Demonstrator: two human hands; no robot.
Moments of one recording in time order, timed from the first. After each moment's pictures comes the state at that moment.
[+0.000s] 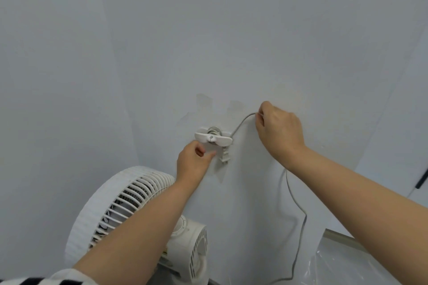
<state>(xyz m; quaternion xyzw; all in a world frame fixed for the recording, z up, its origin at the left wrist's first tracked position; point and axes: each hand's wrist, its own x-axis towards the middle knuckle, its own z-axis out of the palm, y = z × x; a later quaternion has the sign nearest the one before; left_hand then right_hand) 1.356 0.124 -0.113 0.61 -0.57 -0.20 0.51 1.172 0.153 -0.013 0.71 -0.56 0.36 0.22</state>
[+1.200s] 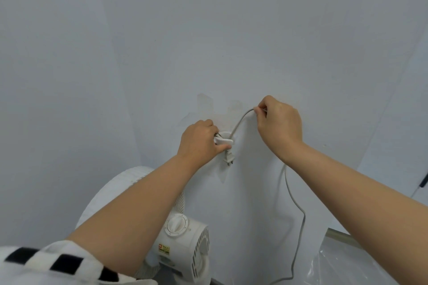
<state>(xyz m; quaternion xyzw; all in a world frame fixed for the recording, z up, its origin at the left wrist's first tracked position) 1.355 0.116 -0.060 0.55 -0.78 0.11 0.29 1.179 0.153 -0.001 0.68 -0.60 0.41 0.12</state>
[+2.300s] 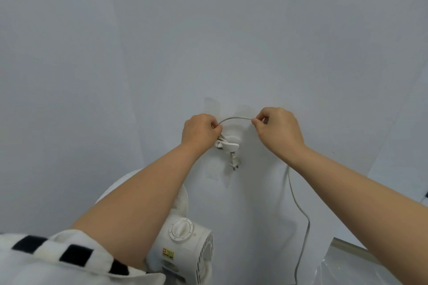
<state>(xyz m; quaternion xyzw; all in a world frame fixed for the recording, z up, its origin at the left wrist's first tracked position) 1.363 0.103 -0.029 0.62 -0.70 -0.04 0.35 1.191 0.153 0.004 0.69 -0.61 0.39 0.01</state>
